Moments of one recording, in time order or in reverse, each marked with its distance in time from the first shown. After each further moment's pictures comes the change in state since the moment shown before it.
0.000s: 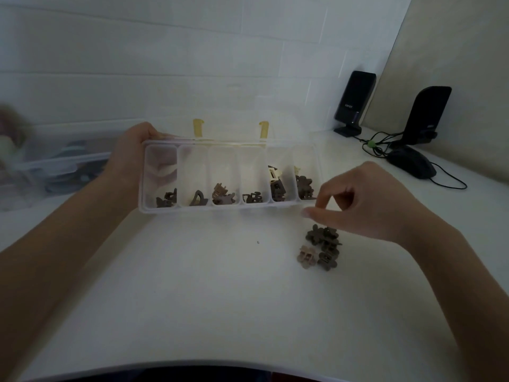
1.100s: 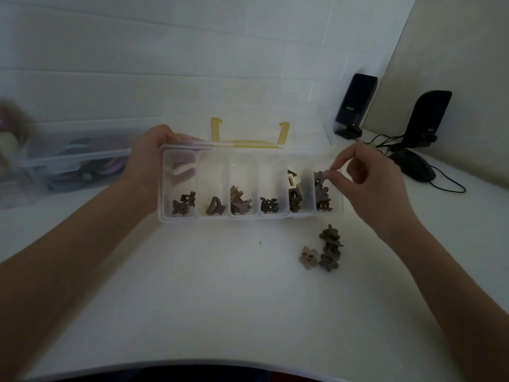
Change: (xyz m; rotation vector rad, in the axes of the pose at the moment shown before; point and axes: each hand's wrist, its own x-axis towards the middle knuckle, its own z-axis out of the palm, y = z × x) left_hand -0.040 0.002 0.046 0.060 -0.019 0.074; right_hand 0.013 0.019 0.021 0.301 0.461 0.261
